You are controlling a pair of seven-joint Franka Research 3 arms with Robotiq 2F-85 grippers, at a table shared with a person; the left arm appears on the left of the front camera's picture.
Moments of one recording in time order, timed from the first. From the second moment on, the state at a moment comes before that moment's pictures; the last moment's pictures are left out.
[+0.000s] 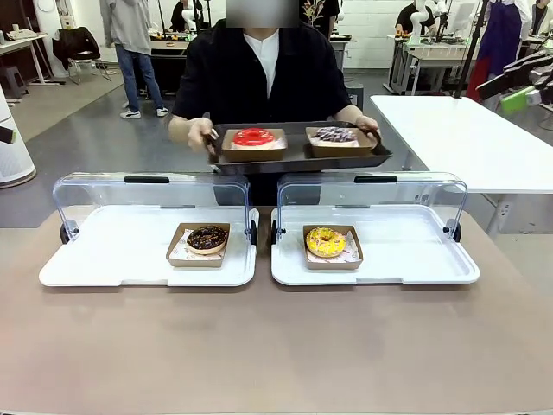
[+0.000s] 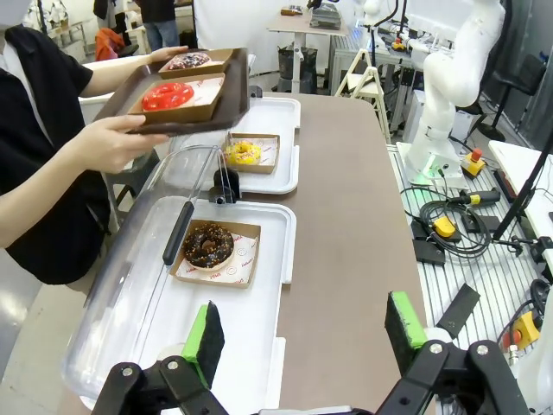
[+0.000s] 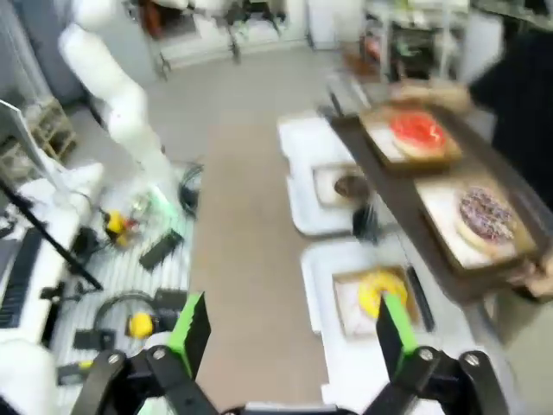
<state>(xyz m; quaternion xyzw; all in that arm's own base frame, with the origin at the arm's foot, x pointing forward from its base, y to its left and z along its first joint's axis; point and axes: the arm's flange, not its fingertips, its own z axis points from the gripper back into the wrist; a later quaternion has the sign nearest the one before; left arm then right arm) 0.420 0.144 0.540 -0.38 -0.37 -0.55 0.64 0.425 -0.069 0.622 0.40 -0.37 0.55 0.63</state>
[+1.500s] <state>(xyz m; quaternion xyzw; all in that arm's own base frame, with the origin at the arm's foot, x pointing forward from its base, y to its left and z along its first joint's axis) 0.420 0.144 0.540 -0.38 -0.37 -0.55 0.64 0.476 -0.165 0.553 0.35 -0.41 0.48 0.69</state>
